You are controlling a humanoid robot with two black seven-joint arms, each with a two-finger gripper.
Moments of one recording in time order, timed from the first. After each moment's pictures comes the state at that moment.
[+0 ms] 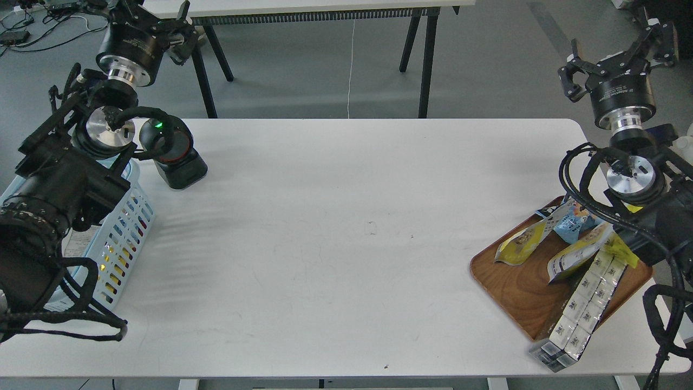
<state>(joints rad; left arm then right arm) -1.03 0.23 -0.84 -0.38 -0.11 -0.46 -0.28 0.89 -0.31 0.78 0.39 0.17 0.49 0.49</state>
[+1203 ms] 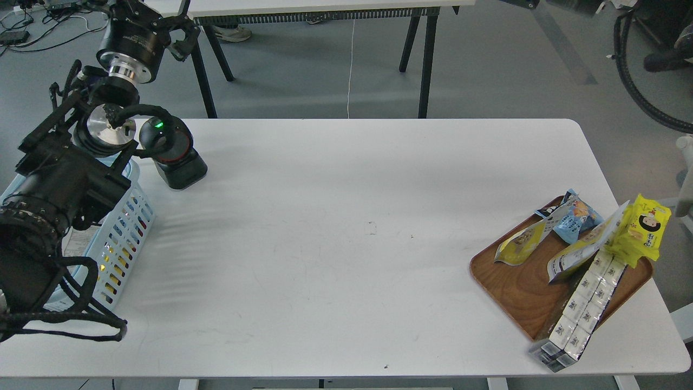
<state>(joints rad) -1.03 0.23 -0.84 -0.39 -0.12 -0.46 -0.29 1.61 -0.71 -0.02 1.10 -0.66 0.49 0.49</state>
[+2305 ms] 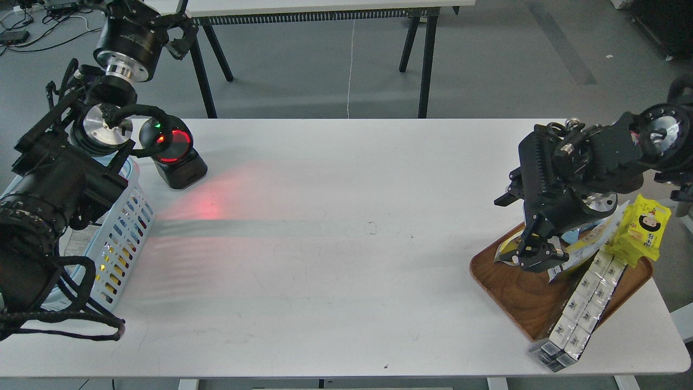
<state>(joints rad) -1.03 0.24 -0.84 -0.39 -0.11 -0.48 -0.29 1.92 -0.69 -0.90 1.58 -2.00 0.13 0.49</state>
